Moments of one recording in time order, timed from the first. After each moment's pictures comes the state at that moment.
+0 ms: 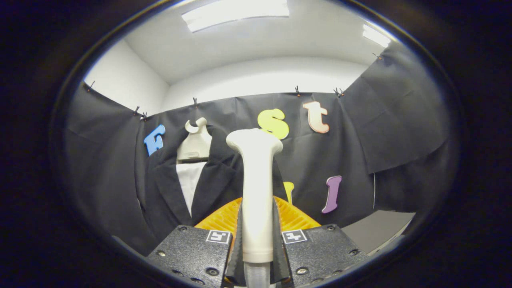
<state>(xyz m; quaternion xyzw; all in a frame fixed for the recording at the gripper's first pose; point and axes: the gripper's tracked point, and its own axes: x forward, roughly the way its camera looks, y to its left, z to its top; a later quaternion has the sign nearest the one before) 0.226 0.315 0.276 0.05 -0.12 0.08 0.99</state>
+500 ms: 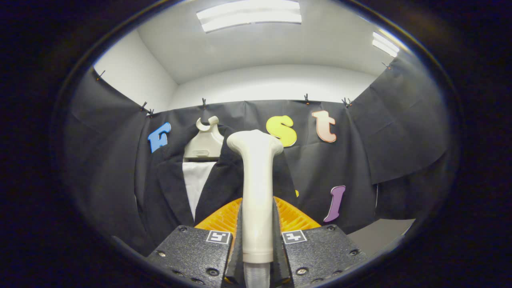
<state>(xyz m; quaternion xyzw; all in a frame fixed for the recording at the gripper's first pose) 0.231 0.330 0.257 0.02 -0.13 0.08 0.99</state>
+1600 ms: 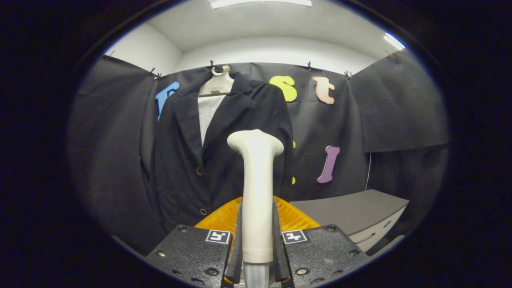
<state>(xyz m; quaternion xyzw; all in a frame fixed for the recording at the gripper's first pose) 0.162 0.307 0.103 -0.02 0.02 0.08 1.00</state>
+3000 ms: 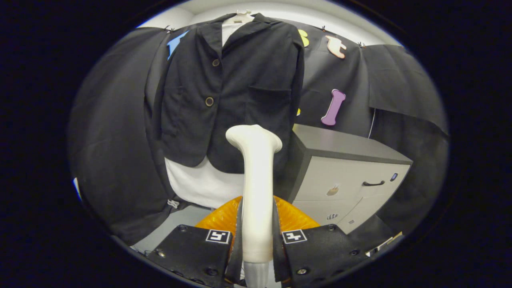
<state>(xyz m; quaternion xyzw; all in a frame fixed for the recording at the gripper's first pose) 0.090 0.280 -0.106 -0.10 0.22 0.07 0.97</state>
